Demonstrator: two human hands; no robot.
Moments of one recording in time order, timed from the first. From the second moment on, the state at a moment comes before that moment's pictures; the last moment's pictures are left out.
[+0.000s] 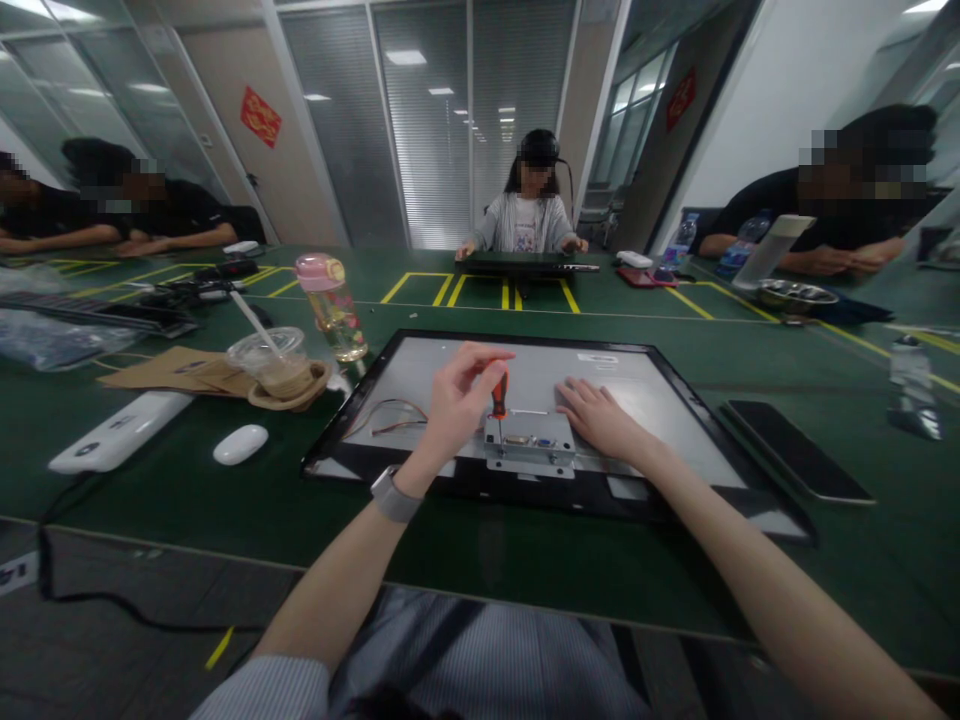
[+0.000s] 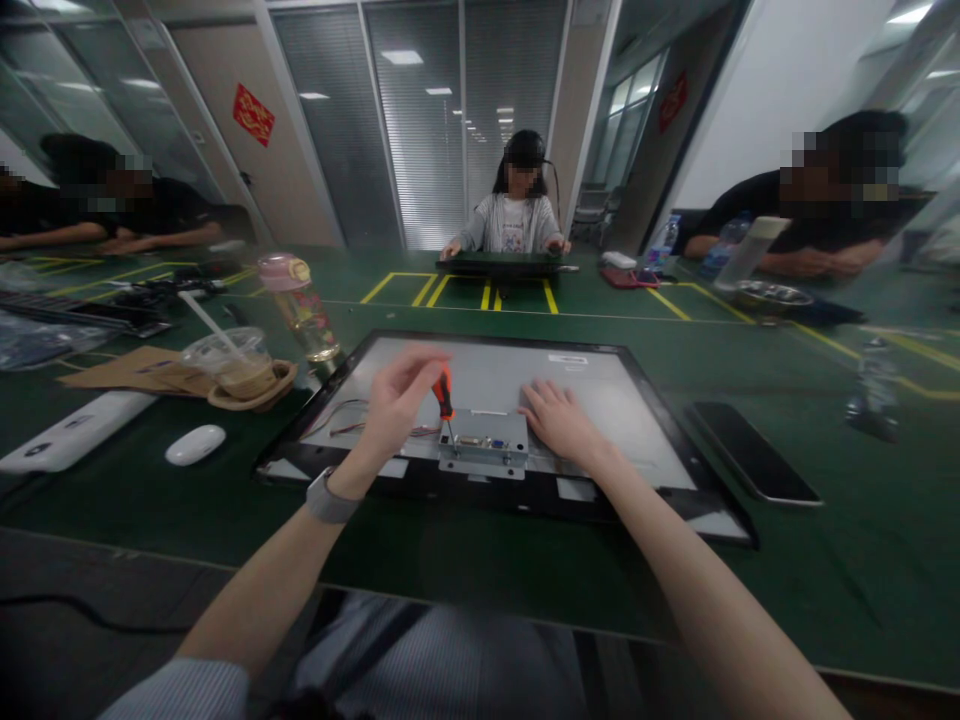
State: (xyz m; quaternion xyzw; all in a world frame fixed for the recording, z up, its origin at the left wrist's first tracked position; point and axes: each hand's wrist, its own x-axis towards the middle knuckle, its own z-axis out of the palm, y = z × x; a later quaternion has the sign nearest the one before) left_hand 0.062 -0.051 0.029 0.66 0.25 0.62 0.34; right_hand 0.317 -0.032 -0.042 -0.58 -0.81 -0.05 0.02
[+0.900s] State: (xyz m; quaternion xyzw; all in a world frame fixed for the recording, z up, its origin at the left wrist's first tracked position) left_hand 0.063 -0.052 0.030 0.69 0.27 0.62 0.25; right_hand 0.317 -0.032 -0.043 -0.58 -0.81 -0.06 0.01
